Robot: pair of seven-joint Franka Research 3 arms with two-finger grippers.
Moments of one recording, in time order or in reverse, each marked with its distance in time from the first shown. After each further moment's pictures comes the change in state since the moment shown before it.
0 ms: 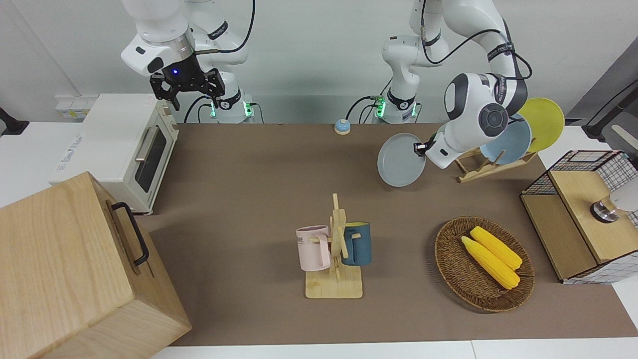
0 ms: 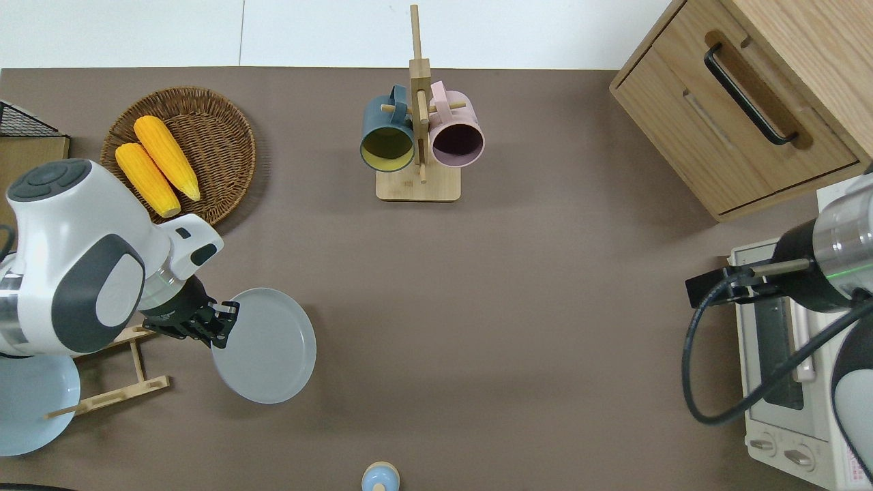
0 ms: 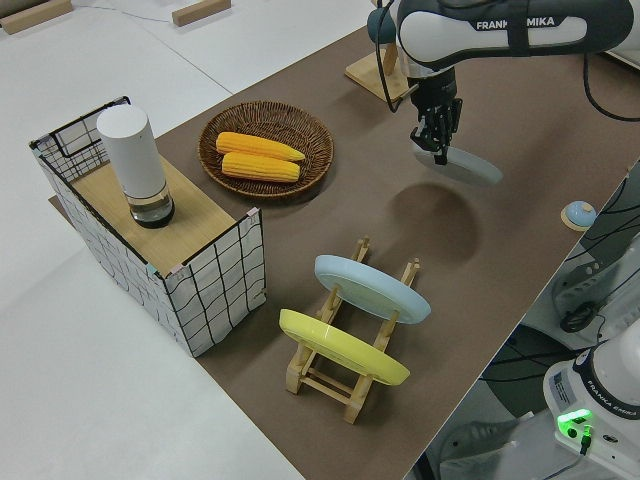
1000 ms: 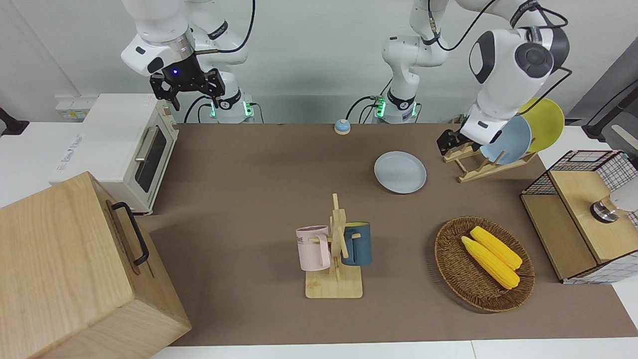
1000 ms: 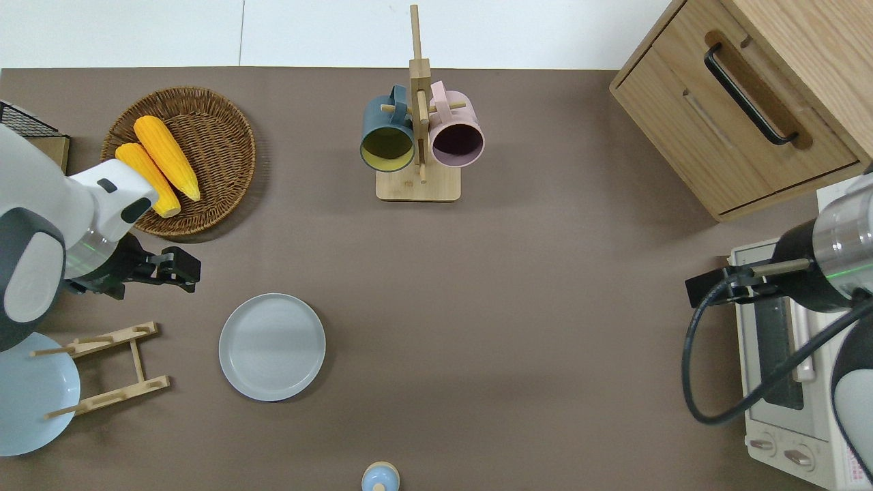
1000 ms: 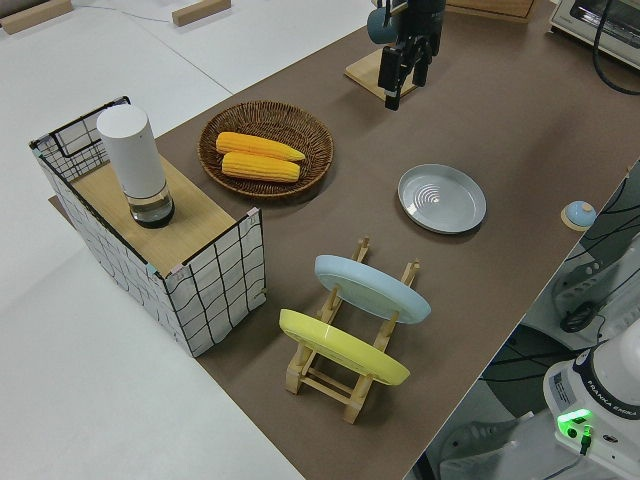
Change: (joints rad) left arm 0.013 -0.056 0.007 0.286 0.130 0.007 -0.064; right arm 0.000 0.000 0.000 0.000 0.000 0.000 0.000
